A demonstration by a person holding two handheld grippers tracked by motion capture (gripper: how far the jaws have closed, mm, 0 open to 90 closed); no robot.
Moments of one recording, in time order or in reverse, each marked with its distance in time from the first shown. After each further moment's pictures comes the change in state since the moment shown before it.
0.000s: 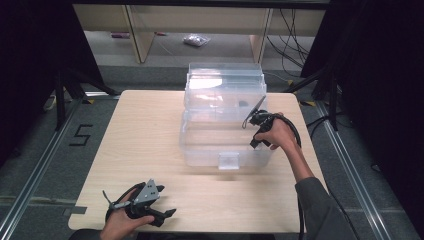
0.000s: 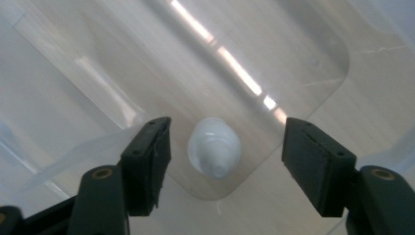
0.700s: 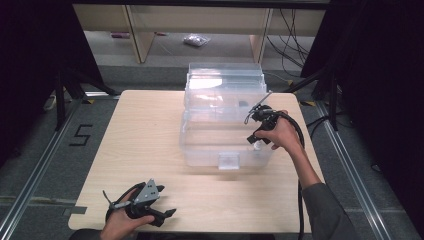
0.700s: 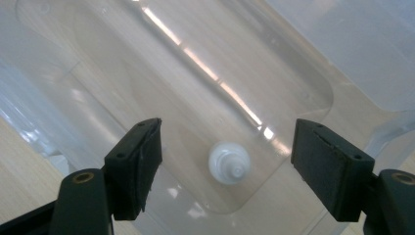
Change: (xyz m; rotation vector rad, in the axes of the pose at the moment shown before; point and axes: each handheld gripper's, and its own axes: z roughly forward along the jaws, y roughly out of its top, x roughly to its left) left arm 0.000 0.000 0.001 -0.001 -0.006 -0.005; right arm 0.013 -0.006 -0.032 -0.169 0.024 0.016
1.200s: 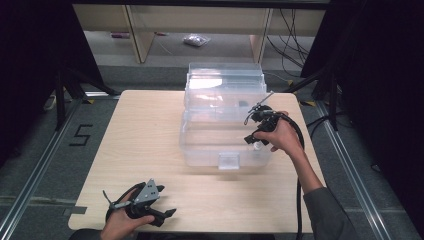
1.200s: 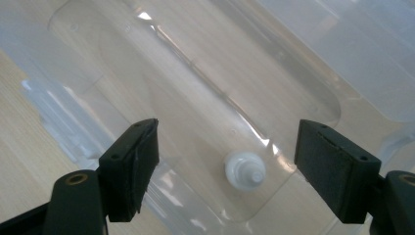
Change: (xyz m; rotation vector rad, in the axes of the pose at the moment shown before) left arm 0.000 0.000 0.000 0.001 0.002 -0.001; right arm 0.011 -0.003 -0.009 -0.061 0.011 -0.005
